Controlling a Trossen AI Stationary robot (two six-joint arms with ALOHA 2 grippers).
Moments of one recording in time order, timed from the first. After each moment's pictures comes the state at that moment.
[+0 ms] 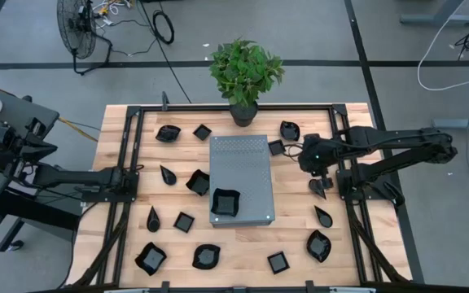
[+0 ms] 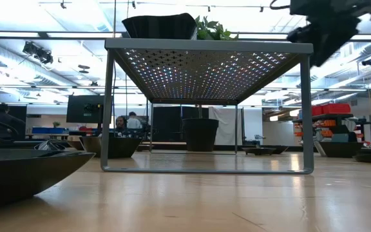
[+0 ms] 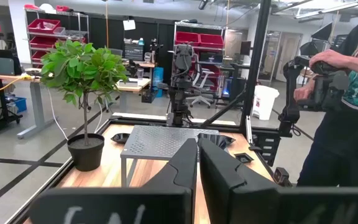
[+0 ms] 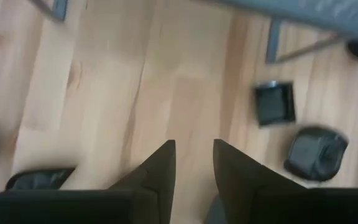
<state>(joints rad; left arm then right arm) -0.04 0.01 1.52 -1.45 -0.07 -0.09 0.02 1.08 1.05 -1.18 0.07 -0.21</state>
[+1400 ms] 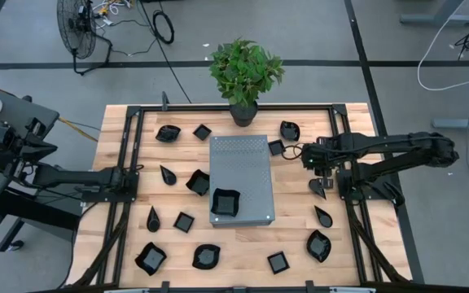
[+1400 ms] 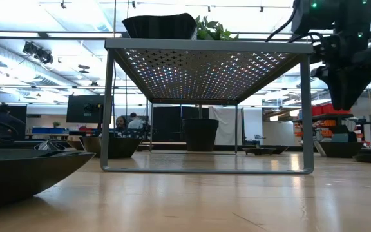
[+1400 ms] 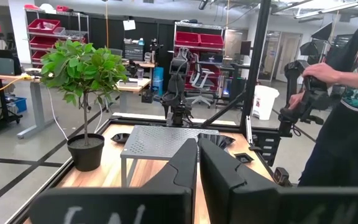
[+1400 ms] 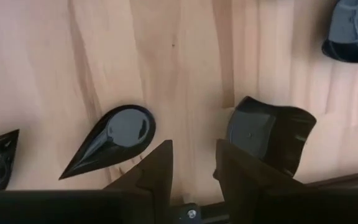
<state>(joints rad) -0.04 0.01 1.52 -1.45 -0.07 -0.09 -0.10 1.07 0.79 -1.19 0.14 -0.01</state>
